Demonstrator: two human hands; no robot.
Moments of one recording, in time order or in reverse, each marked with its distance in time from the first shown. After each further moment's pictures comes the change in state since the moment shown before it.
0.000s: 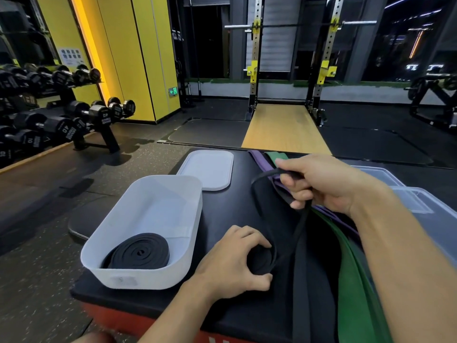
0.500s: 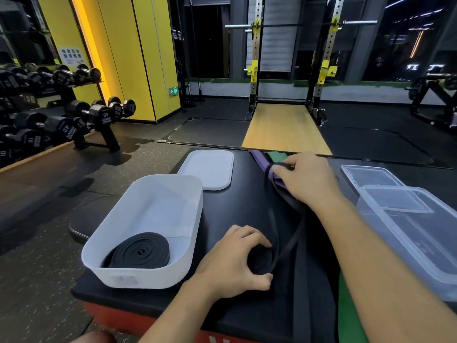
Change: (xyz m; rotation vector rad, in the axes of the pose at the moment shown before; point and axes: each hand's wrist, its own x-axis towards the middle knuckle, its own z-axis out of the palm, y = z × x) left_hand 0.000 -0.001 0.001 0.007 -0.006 -0.005; right_hand 0.045 0.029 0.007 -0.730 0.615 -0.239
